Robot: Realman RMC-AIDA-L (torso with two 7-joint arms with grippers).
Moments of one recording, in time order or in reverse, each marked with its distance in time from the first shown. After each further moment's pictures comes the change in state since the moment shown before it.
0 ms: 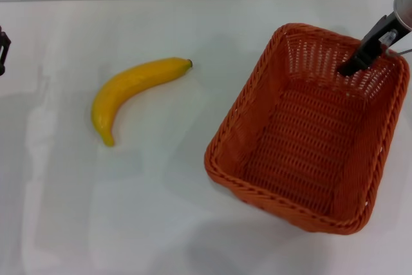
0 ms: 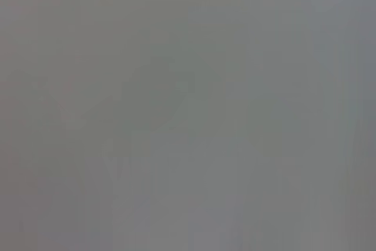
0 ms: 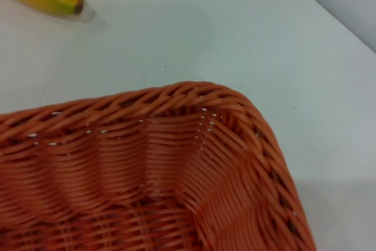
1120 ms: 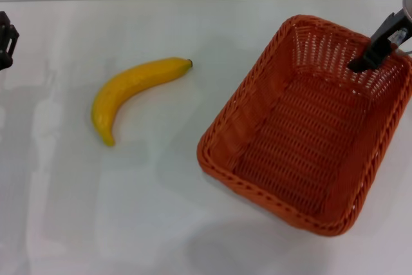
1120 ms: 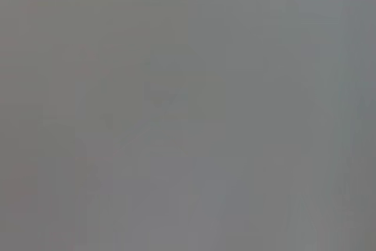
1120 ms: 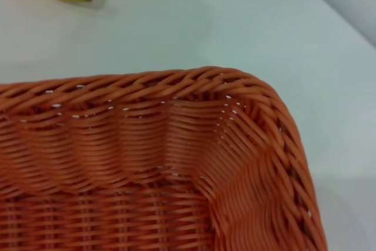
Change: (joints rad) left arm -0.035 0.003 -0.003 -0.004 0.000 -0.042 0.000; right arm -0.038 -0.001 -0.022 -0.112 -0.007 -0.084 0.005
